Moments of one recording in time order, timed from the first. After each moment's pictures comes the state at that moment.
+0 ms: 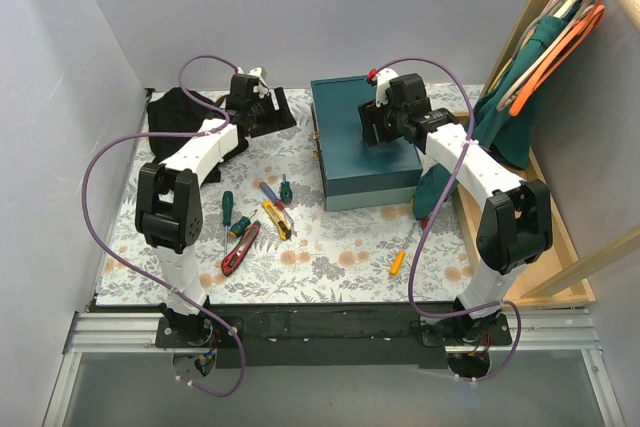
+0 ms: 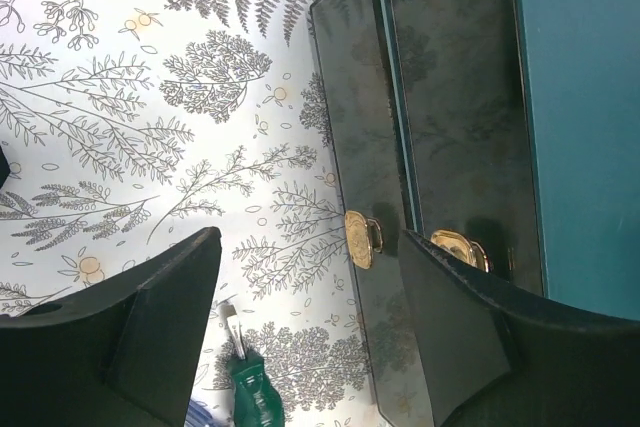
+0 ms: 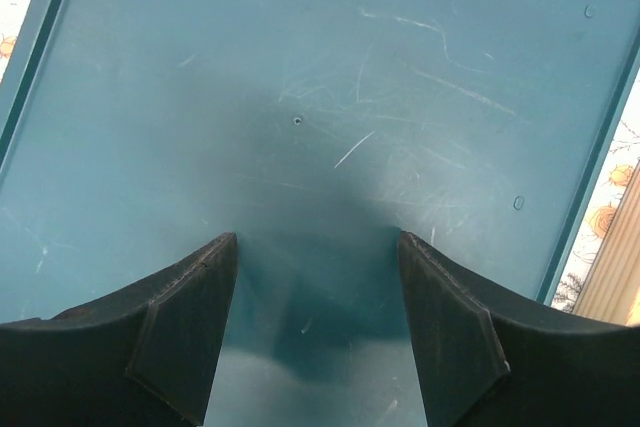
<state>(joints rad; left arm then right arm) -0.29 1.92 1.56 -0.29 0.15 -0.47 0.42 1.73 1.49 -0.44 -0.09 -0.04</state>
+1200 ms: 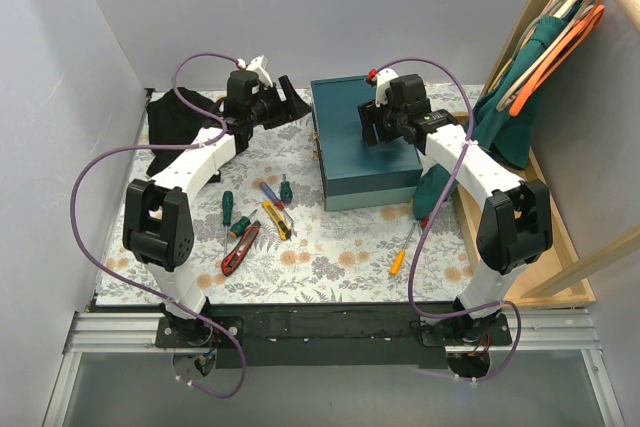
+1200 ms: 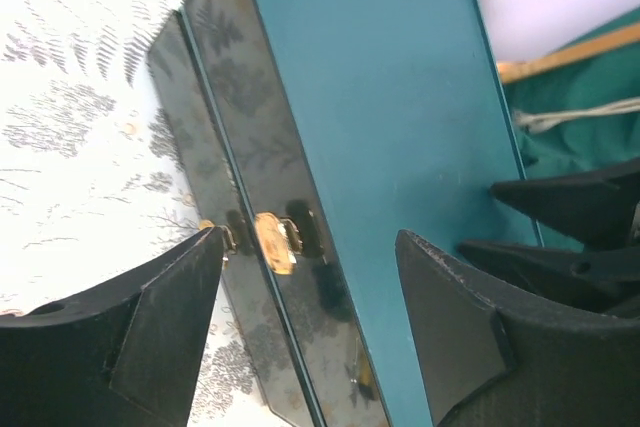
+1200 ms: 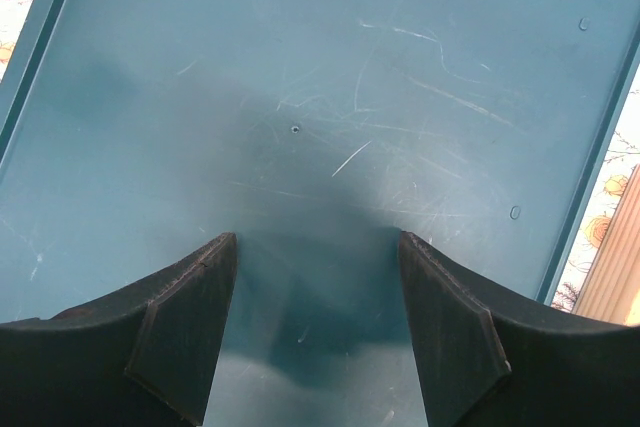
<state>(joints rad) -0.34 1.78 1.46 -0.10 0.28 -0.60 0.42 1.73 1.47 -0.40 -0.09 -0.06</state>
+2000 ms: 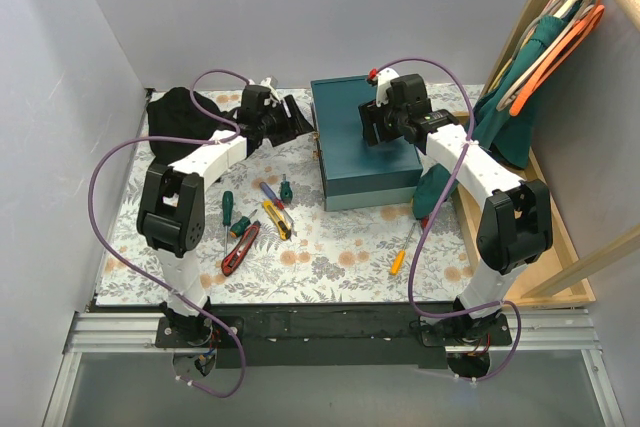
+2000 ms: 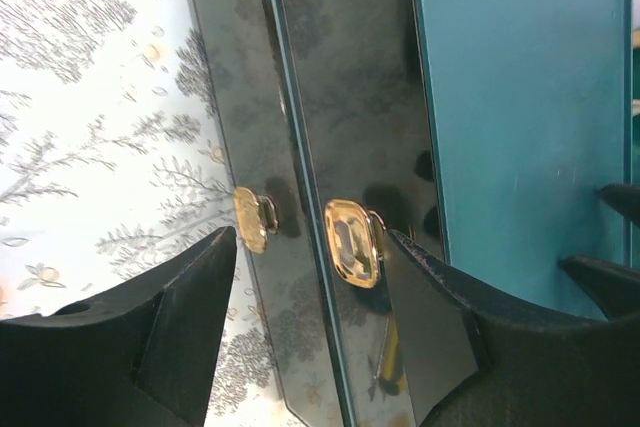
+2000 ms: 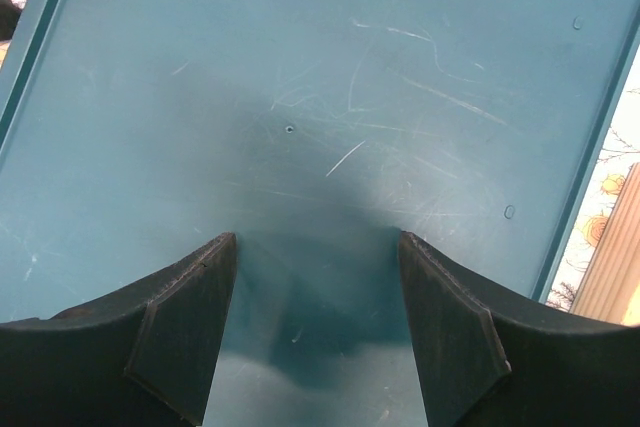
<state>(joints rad) -0.34 1.89 1.43 -0.10 0.26 -0.66 0.41 1.73 1.47 -0.40 -0.09 -0.06</state>
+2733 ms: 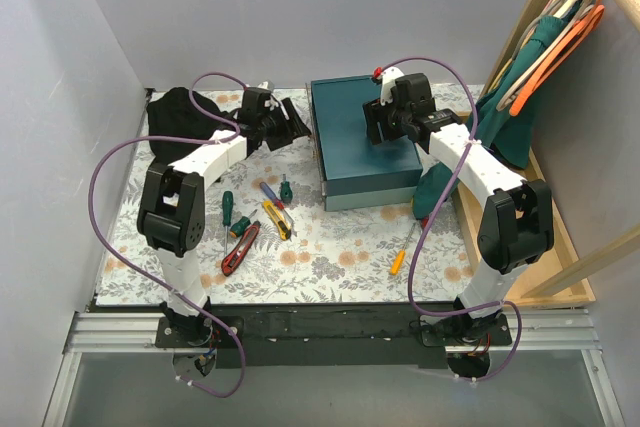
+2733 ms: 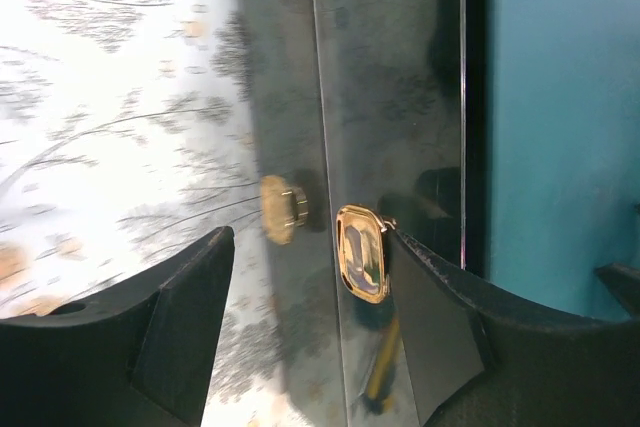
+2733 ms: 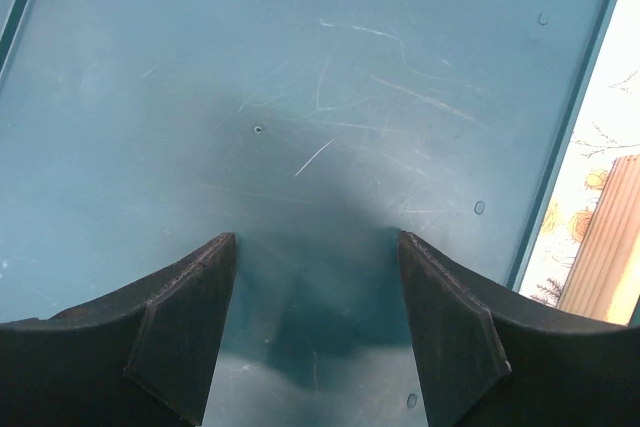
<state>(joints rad) -0.34 1.91 1.43 -0.16 0.20 -0.70 0.39 1.73 1.47 -0.40 -0.09 -0.06</state>
